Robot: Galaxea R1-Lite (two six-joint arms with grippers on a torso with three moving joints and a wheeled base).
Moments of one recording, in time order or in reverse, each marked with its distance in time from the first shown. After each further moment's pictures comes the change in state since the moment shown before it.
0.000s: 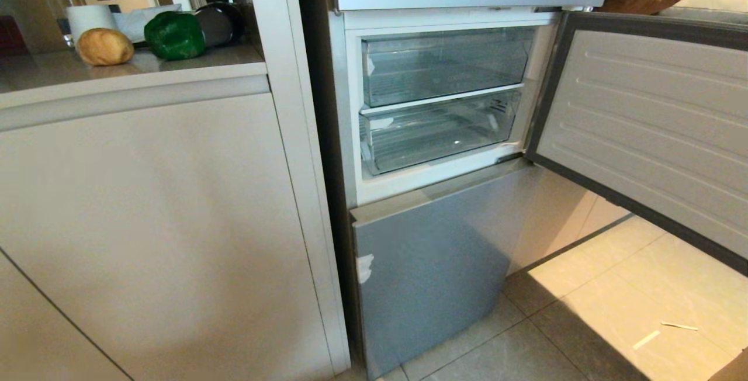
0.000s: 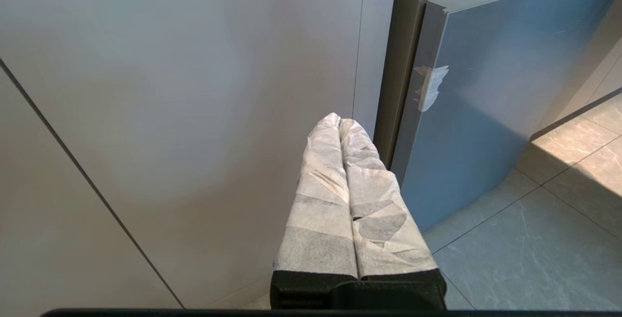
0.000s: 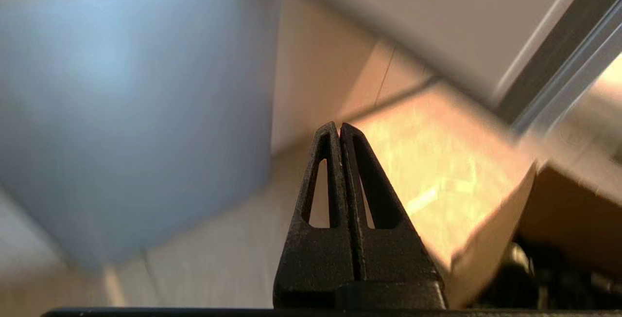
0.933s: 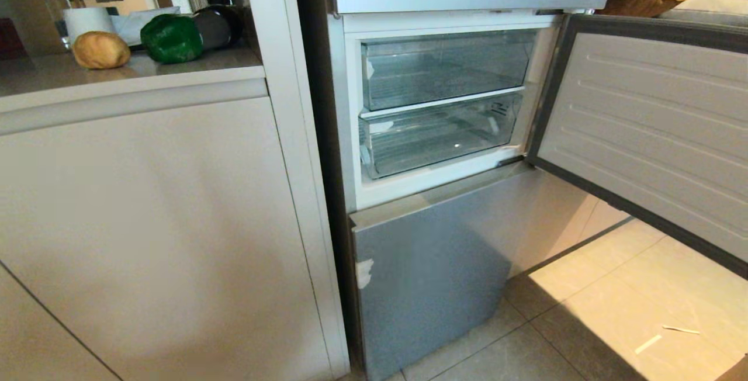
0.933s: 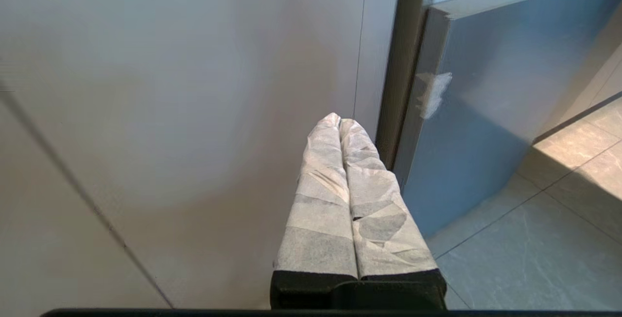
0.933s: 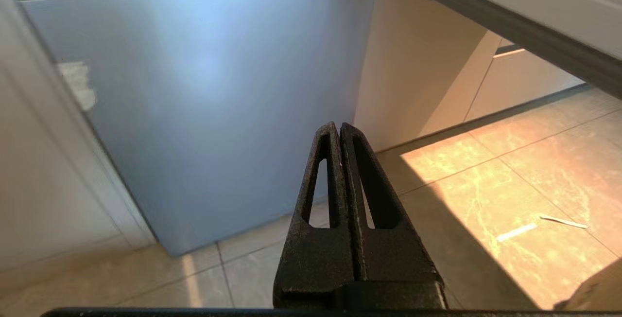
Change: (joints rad) left arm 0.000 0.000 0.000 0.000 0.000 -0.001; right arm 0.008 -0.264 0.111 0.095 0.224 0.090
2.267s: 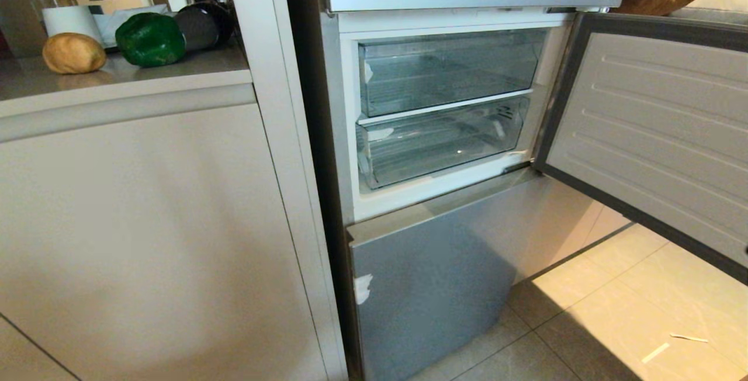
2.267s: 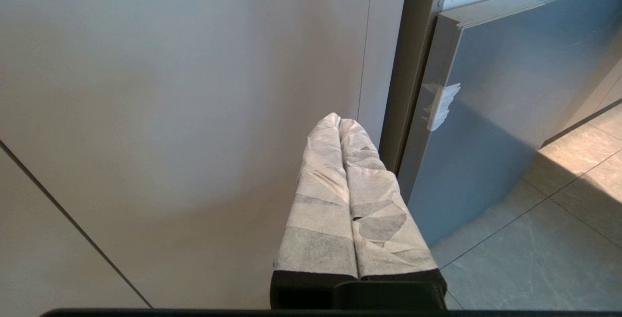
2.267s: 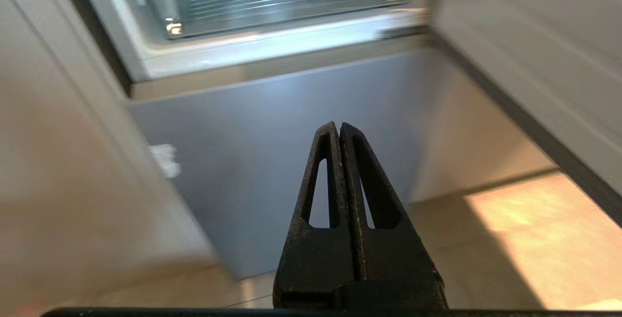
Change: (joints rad) left arm 0.000 0.000 0.000 0.000 0.000 -0.001; right arm 0.004 0.779 -0.456 -0.279 0.210 0.058
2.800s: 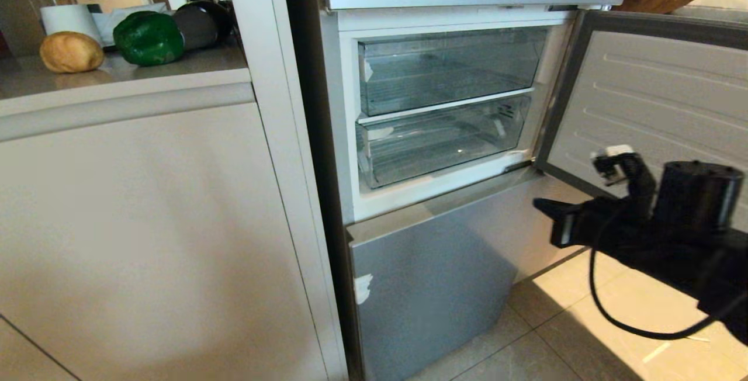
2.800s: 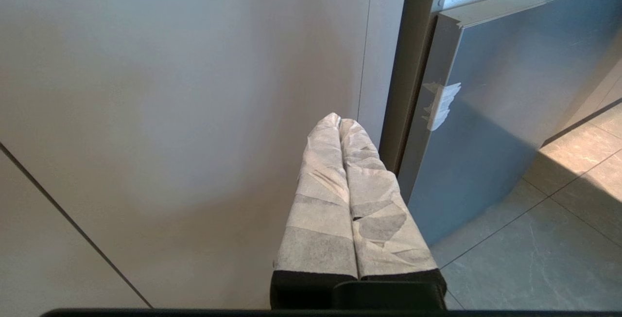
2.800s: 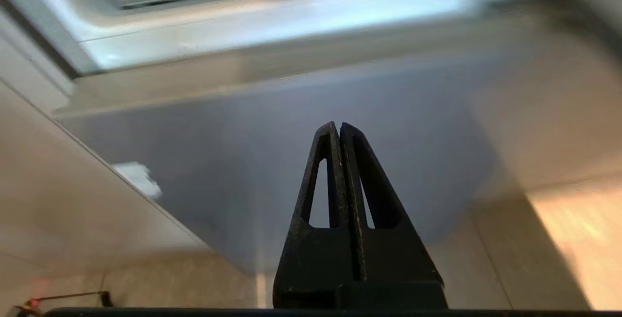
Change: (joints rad) left arm 0.000 0.000 0.000 0.000 0.000 0.000; right arm 0.259 0.925 -0.153 -0.663 -0.144 -0.020
